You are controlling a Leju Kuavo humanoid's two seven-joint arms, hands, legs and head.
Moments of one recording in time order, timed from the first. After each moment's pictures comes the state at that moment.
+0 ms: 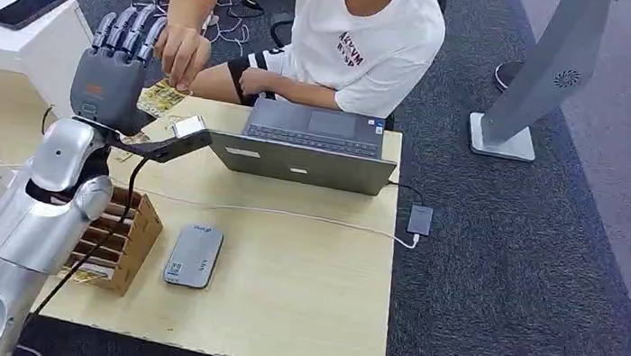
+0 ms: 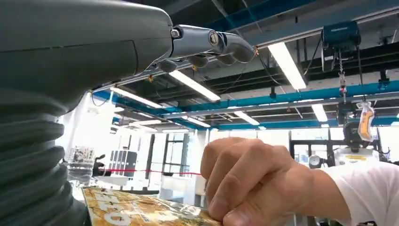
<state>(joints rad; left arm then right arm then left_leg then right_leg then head) -0.60 0.27 -0.29 -1.25 -1.22 0.26 0.07 -0.04 0.21 -0.84 -0.20 1.08 -0.09 0.05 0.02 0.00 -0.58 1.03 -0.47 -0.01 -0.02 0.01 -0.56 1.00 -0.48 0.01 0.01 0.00</state>
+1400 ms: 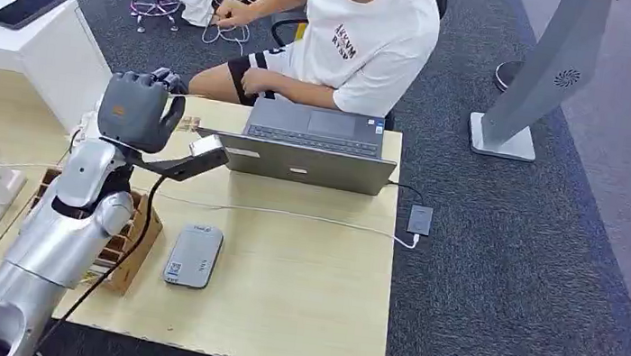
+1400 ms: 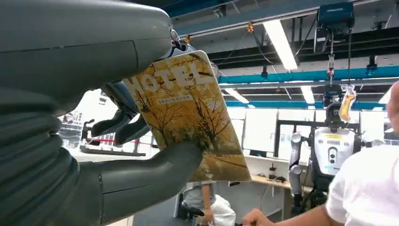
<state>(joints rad) -0.57 0.21 -0.32 -1.20 -1.14 0.31 0.04 -0.03 0.20 -0.80 -0.20 1.14 -0.11 0.06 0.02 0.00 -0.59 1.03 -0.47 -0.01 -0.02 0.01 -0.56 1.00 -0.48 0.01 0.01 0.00</state>
